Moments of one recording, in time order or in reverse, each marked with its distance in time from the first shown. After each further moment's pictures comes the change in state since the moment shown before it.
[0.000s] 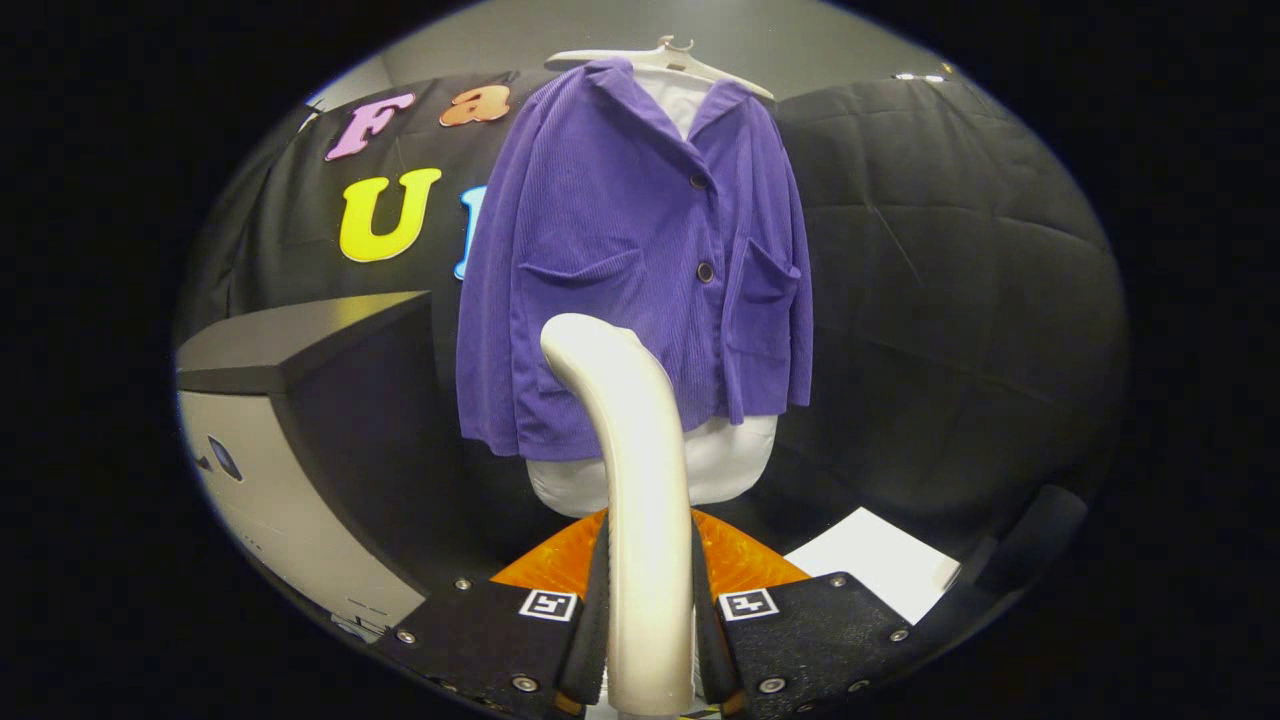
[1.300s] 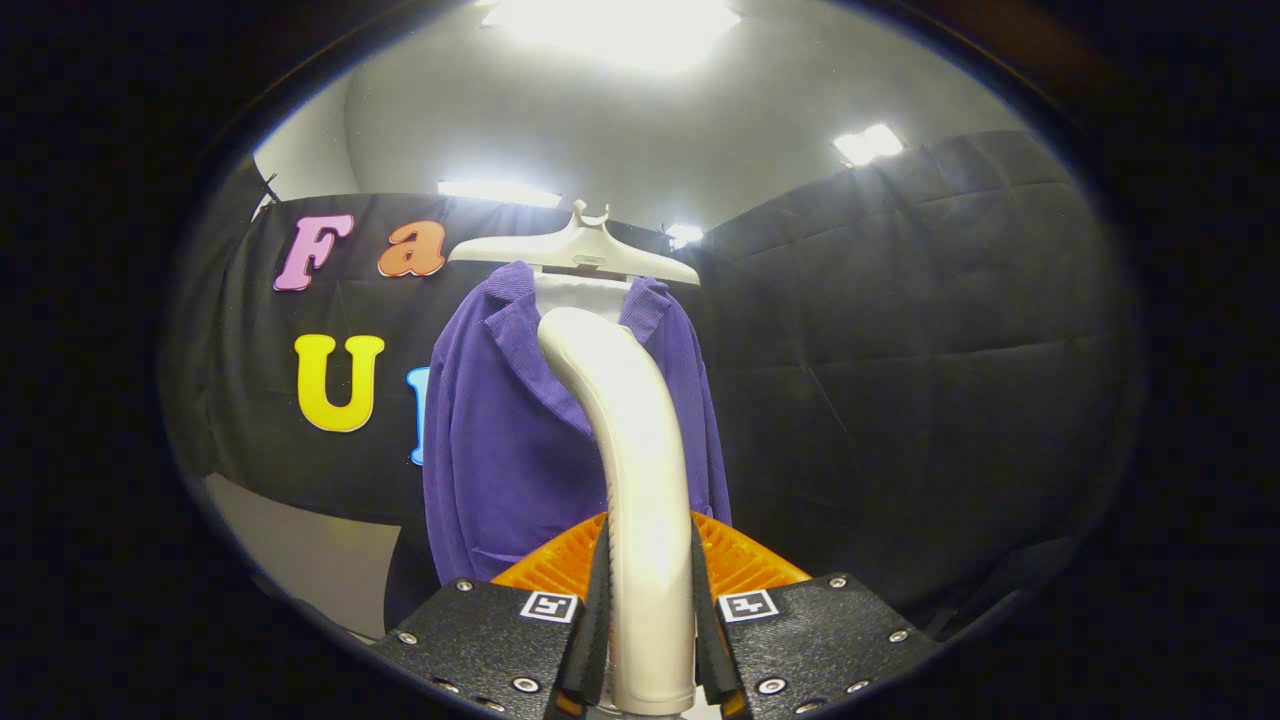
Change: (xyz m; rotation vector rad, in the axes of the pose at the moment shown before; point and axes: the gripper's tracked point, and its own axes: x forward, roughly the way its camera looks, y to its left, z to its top) arm -0.042 -0.075 0.261 0.097 -0.349 -0.150
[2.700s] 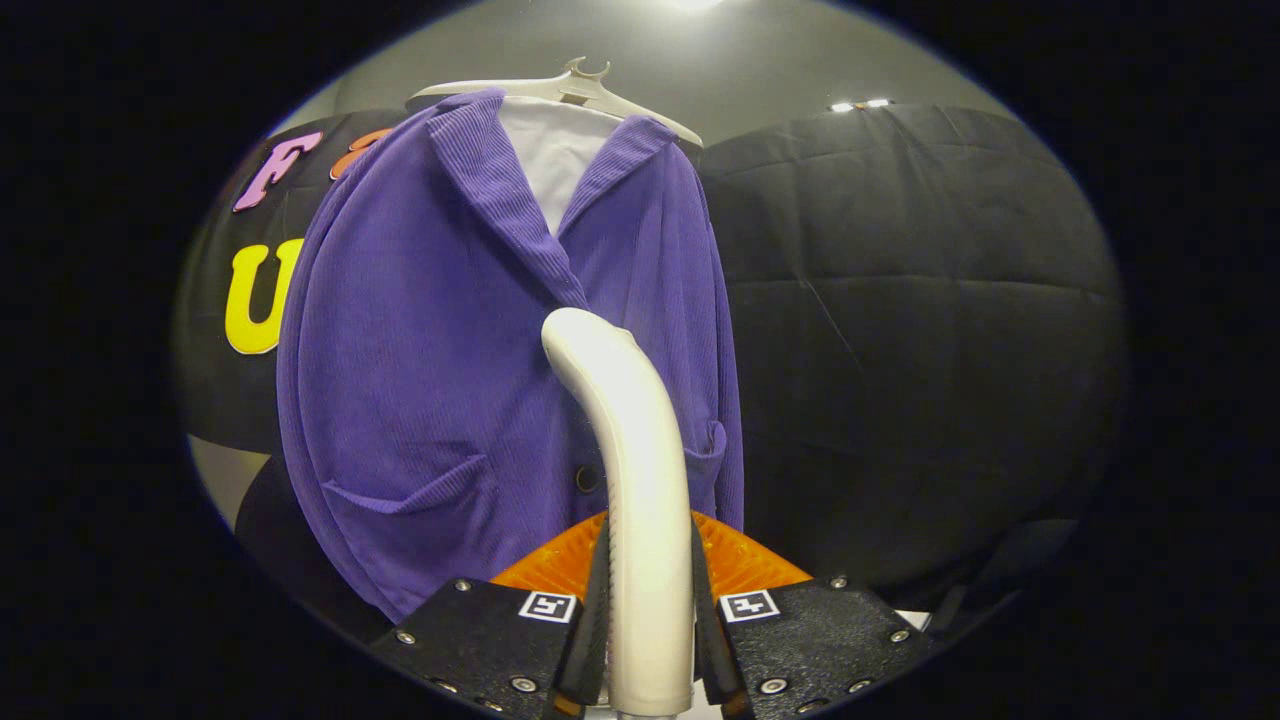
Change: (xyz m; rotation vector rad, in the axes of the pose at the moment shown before) arm 0.125 0.009 -0.167 -0.069 0.188 -0.133
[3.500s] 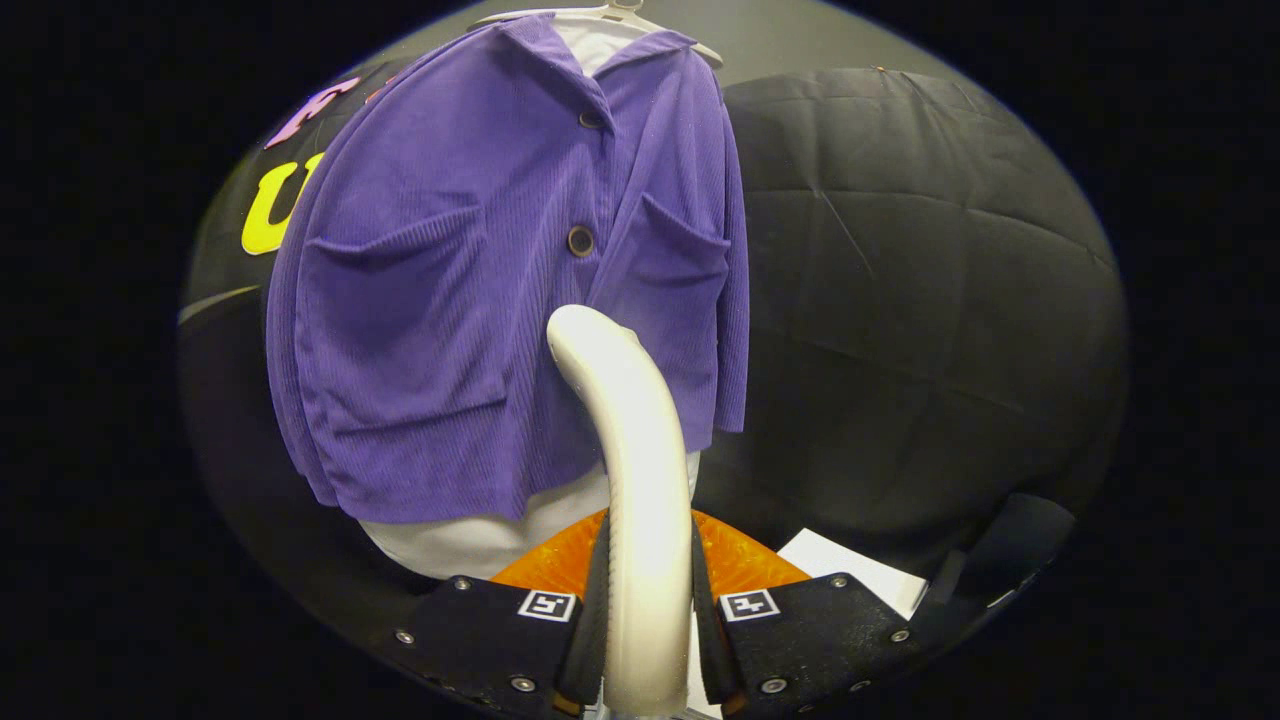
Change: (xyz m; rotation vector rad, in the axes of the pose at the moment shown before) arm -0.006 -0.016 -0.161 -0.079 0.220 0.025
